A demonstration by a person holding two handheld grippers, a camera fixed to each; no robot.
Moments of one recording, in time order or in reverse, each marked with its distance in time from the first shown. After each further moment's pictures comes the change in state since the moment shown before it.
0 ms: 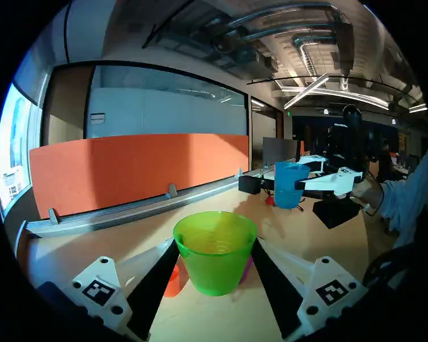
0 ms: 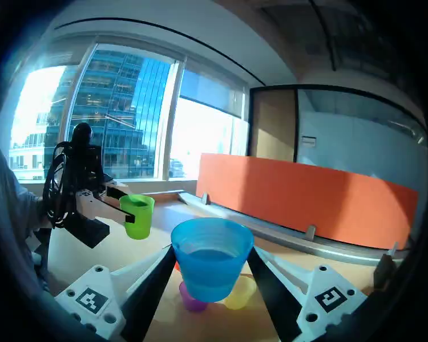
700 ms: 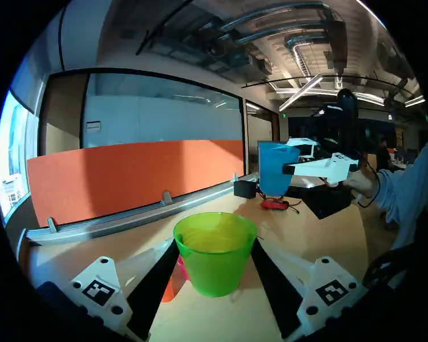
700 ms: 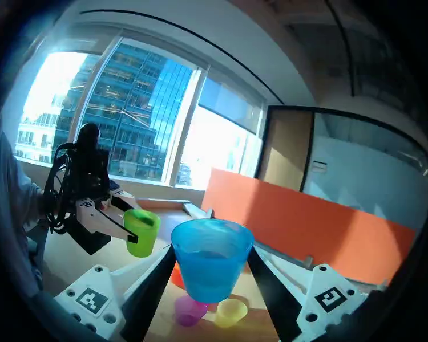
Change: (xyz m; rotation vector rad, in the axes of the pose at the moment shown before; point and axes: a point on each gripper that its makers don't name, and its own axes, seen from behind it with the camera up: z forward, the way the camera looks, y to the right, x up) left arm 0.011 0.022 0.001 -0.017 0.030 0.036; right arm 0.052 -0.006 0.008 0.048 0.060 -0.161
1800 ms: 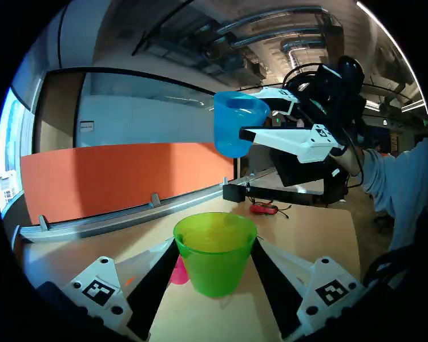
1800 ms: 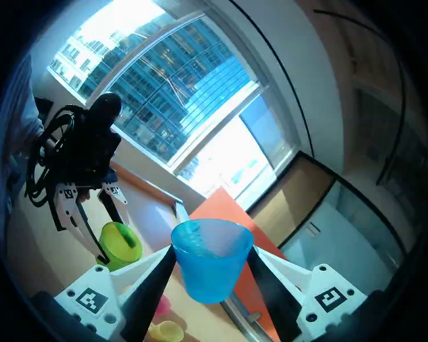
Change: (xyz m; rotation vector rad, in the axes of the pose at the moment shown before) left arm 0.004 0.029 0.006 -0.050 0.021 -0.019; right arm 0.074 0.015 0.048 0.029 0.006 -0.520
